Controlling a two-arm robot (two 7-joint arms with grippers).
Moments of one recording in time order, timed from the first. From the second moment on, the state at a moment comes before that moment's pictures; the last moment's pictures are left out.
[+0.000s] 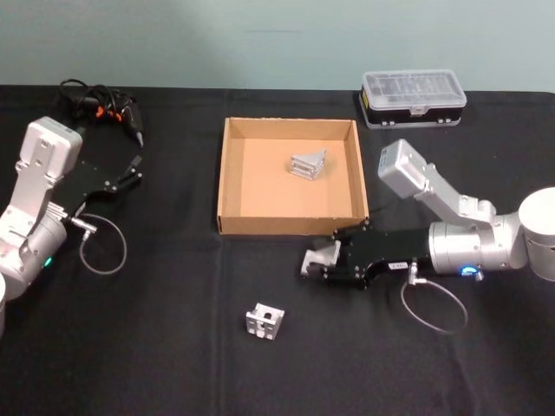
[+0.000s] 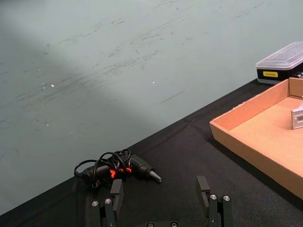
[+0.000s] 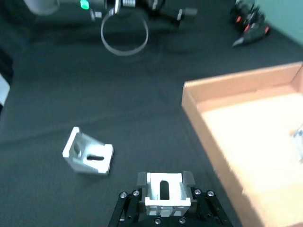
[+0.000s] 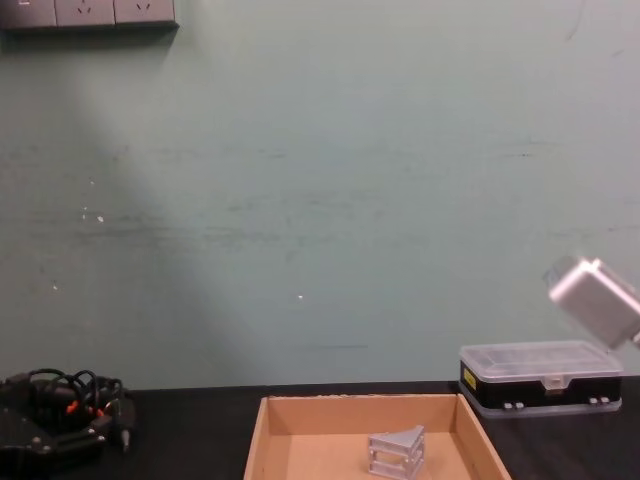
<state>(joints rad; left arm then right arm) -0.20 0.60 0.45 -1.41 -0.25 -0.12 0.03 0.53 0.58 -0.72 -1.29 0.33 0.12 0.90</state>
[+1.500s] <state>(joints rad) -0.20 0.60 0.45 -1.41 -0.25 -0.12 0.03 0.82 0.22 -0.77 -0.91 0.23 0.29 0.66</state>
